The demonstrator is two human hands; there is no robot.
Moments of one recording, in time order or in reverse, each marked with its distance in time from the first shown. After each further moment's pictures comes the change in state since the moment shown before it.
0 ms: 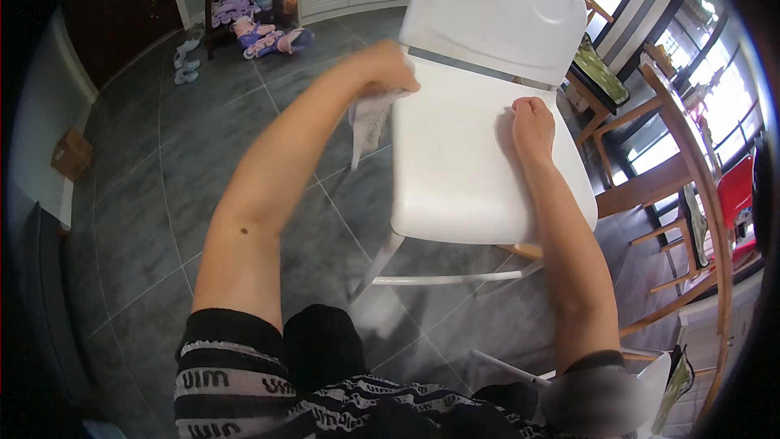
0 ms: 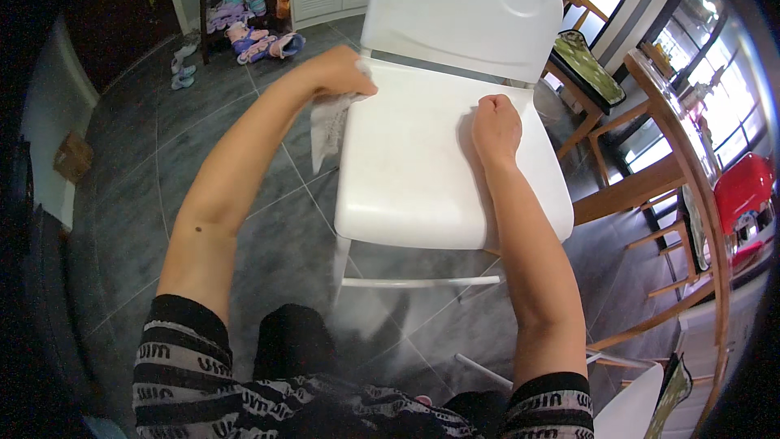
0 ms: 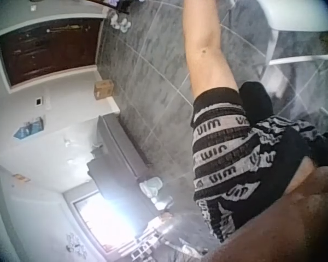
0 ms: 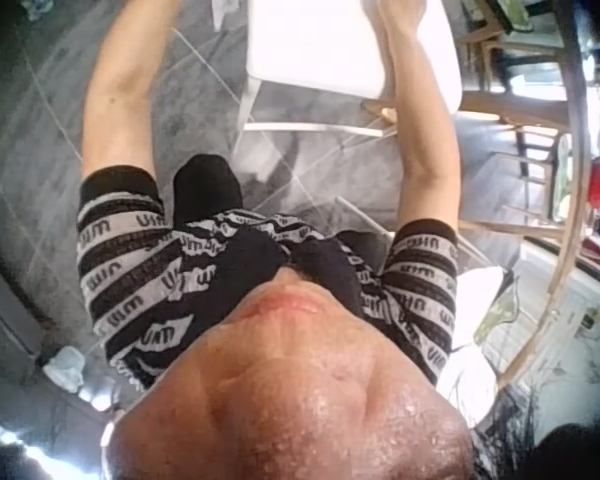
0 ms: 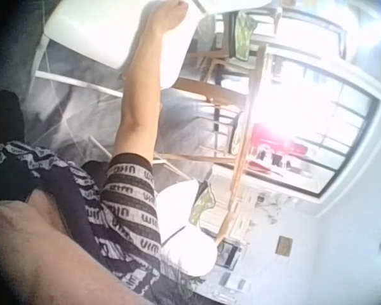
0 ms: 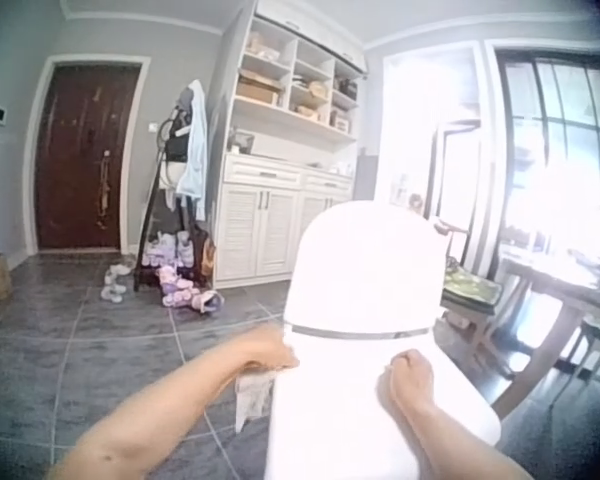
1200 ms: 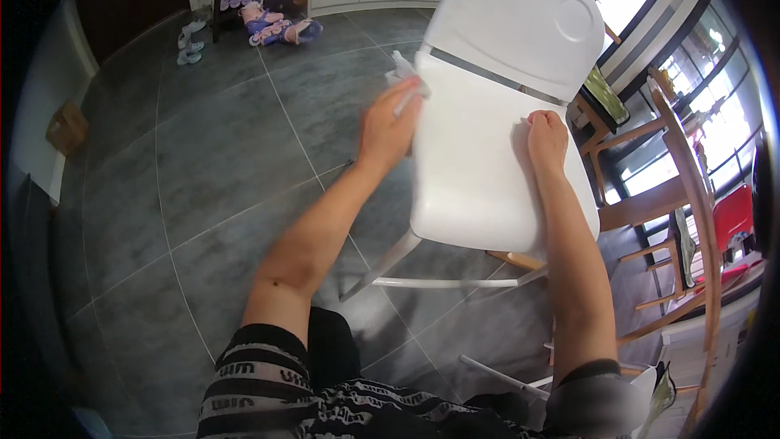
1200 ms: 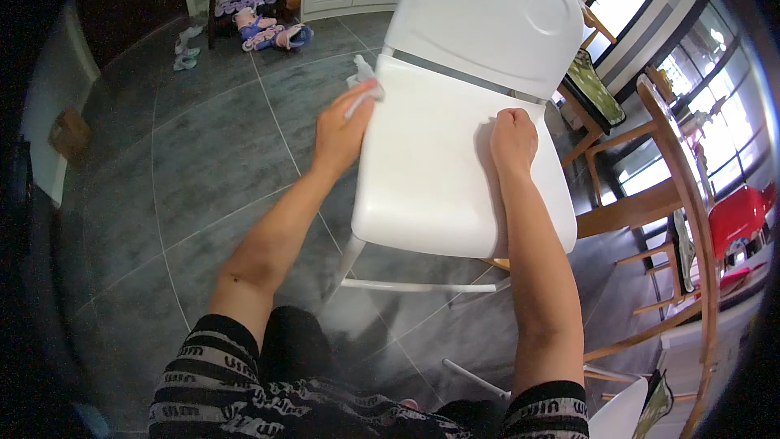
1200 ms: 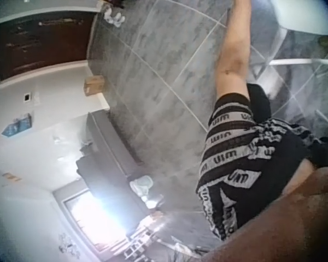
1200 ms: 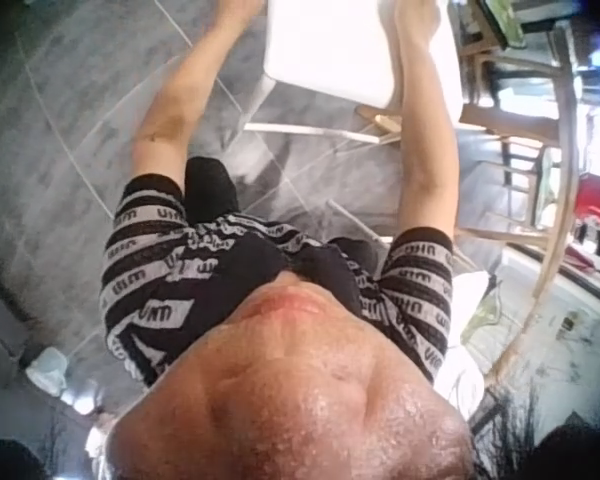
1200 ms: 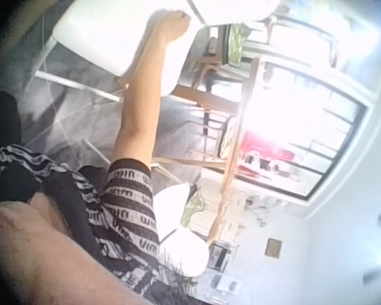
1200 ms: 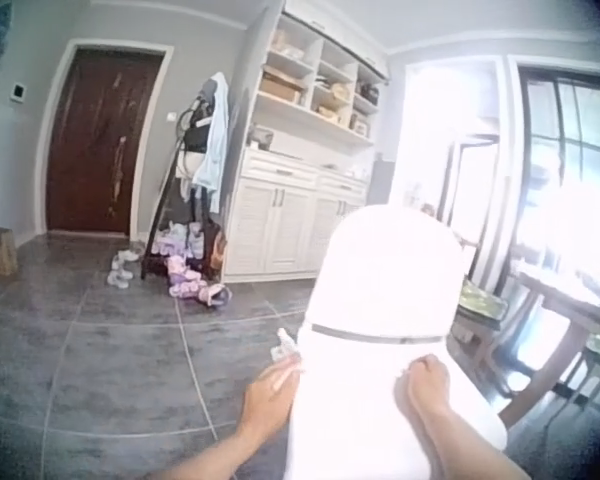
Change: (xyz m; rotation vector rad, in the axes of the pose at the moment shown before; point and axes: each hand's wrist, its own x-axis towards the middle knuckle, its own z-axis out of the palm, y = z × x) left_hand -0.073 0.000 0.095 -0.758 0.826 0.115; right_hand 0.005 0.003 0.002 -0.080 0.012 0.006
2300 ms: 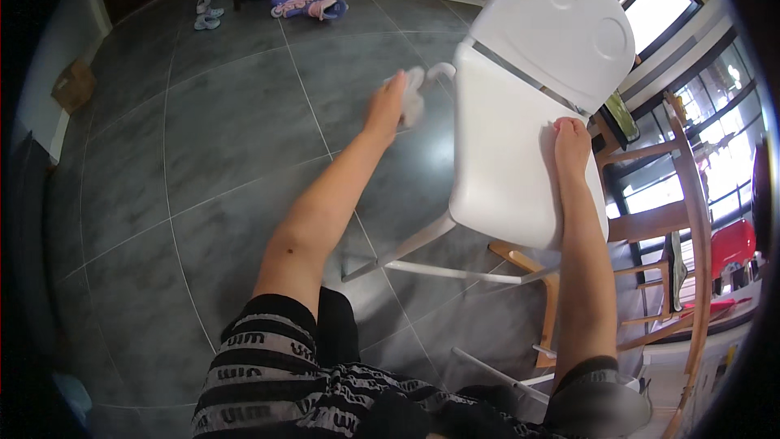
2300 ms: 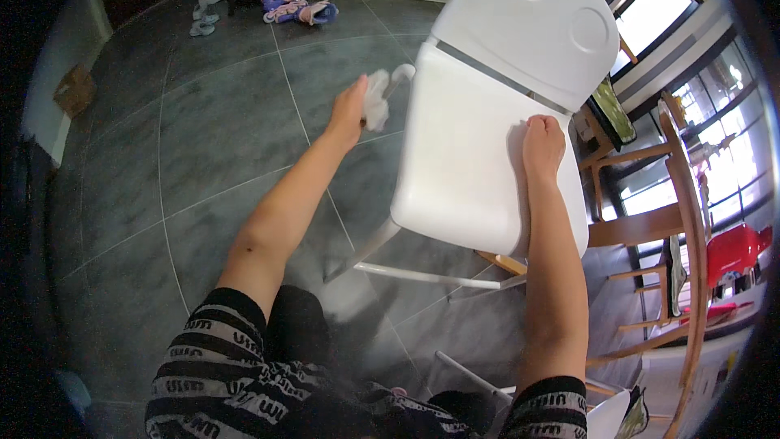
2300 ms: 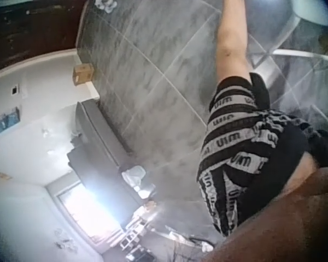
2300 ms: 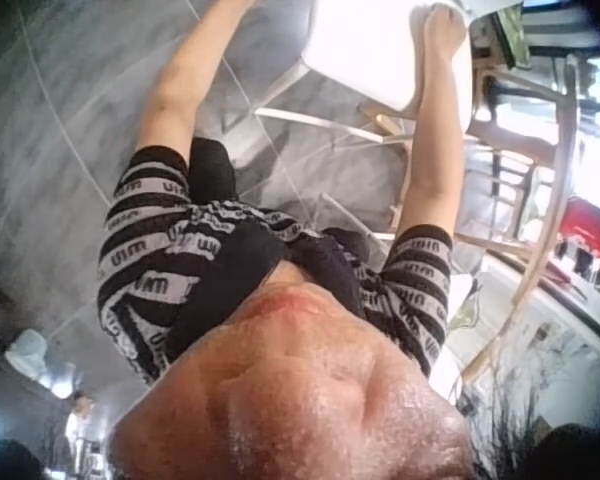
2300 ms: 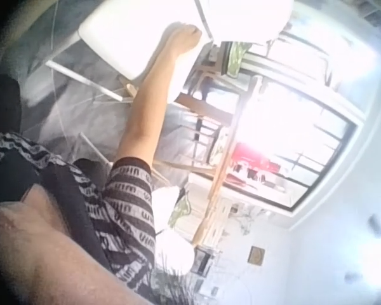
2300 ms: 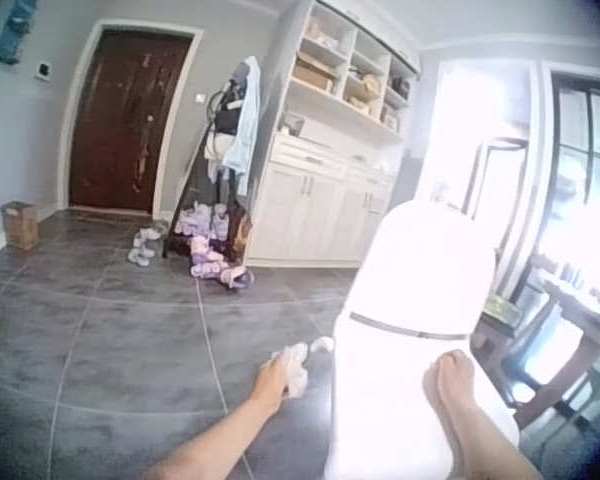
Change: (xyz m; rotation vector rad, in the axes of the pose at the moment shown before) left_hand 0.006 -0.095 -0.008 -0.337 0.051 -0.566; right_hand 0.005 0.010 -0.003 0.049 0.010 -0.123
